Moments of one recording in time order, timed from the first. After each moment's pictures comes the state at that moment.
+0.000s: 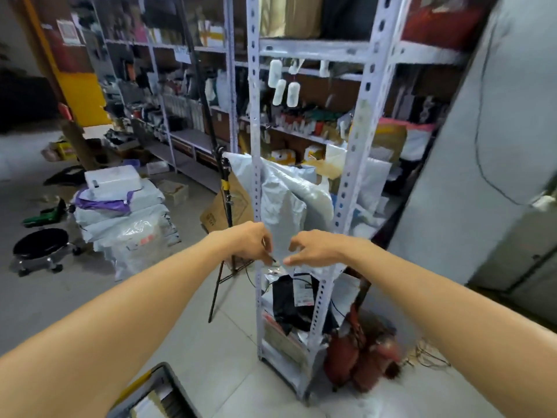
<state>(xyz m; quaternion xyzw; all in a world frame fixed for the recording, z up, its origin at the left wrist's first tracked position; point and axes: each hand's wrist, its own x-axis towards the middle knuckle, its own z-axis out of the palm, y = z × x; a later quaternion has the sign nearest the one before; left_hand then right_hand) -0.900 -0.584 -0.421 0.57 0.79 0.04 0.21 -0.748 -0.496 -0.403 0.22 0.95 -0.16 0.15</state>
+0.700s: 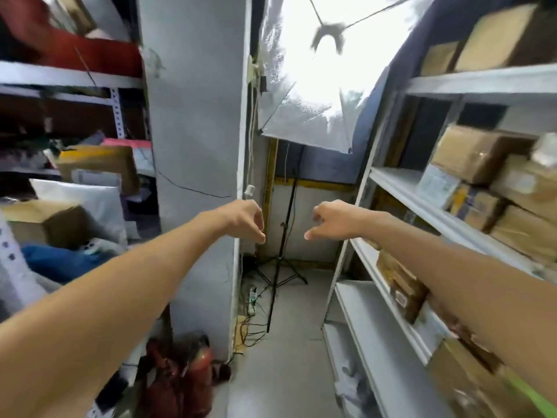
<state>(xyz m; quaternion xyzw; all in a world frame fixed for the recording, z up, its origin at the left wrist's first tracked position) -0.464 -0.367 -0.318 0.82 0.54 0.09 0.17 -0.254 -0.403 -0.288 0.63 0.77 -0.04 0.02</state>
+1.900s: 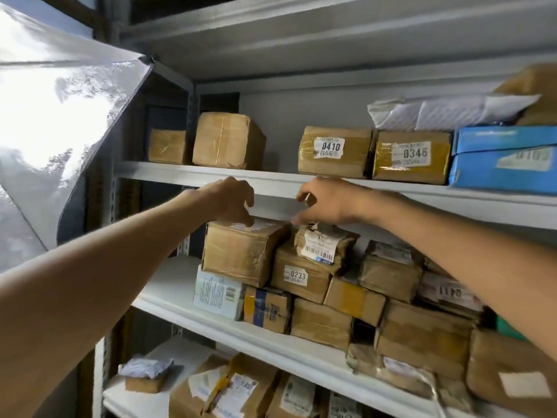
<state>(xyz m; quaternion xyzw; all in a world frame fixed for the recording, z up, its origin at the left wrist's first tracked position) -0.038 -0.145 -0.084 0.97 0.05 0.24 -0.02 -0.021 -0.358 -0.060 0.90 0.39 0.18 -0.06</state>
